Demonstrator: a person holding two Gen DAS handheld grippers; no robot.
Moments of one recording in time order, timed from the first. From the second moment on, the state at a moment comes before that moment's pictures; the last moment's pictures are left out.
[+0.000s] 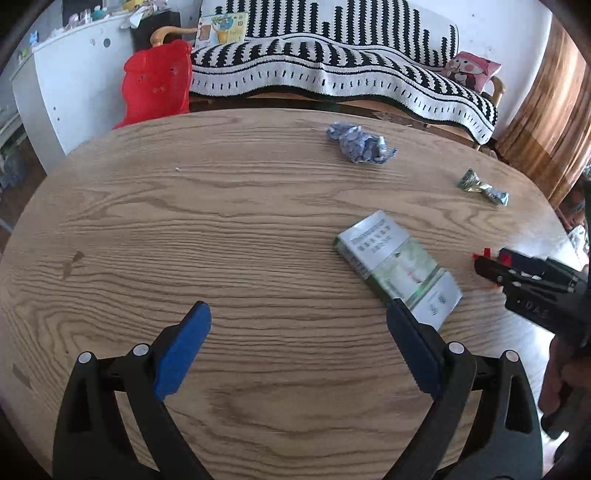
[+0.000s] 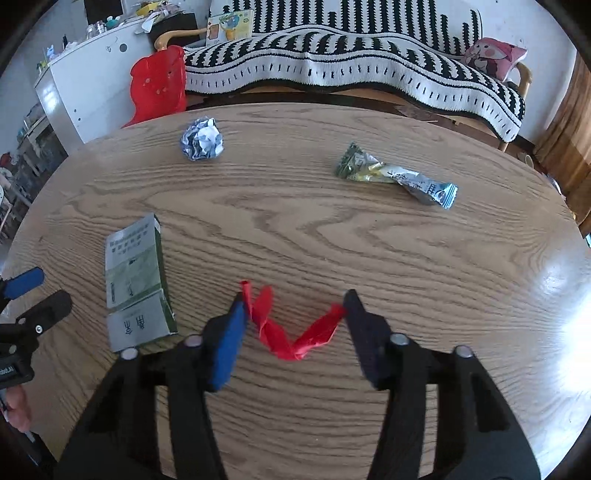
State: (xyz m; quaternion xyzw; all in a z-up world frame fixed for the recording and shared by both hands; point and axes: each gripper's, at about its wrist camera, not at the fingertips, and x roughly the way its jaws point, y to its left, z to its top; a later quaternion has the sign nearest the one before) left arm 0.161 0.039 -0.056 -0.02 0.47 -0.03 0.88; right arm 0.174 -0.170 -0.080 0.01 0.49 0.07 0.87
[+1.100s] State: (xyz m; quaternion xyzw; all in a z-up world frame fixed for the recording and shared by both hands) left arm 0.180 -0.050 -0.058 -0.04 0.49 0.02 0.87; right arm 0.062 -0.289 -0.018 0.06 0.45 0.02 0.89
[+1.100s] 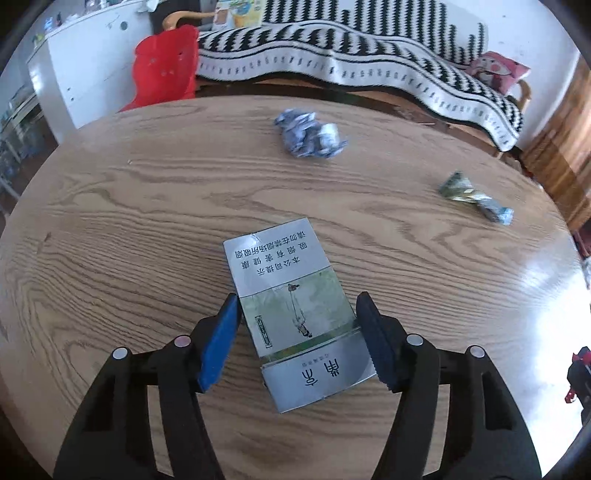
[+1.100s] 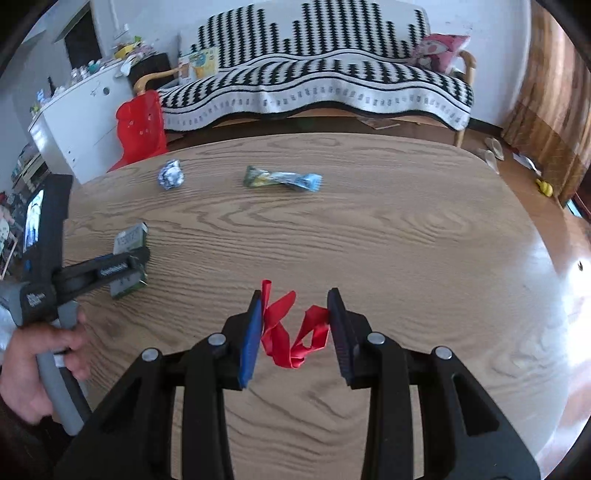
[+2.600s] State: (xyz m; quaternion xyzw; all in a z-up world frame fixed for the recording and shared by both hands) left arm -0.056 -0.461 -0.039 0.14 0.39 -0.43 0.80; right arm -0.230 -0.656 -0.108 0.32 0.46 -0.28 0.77
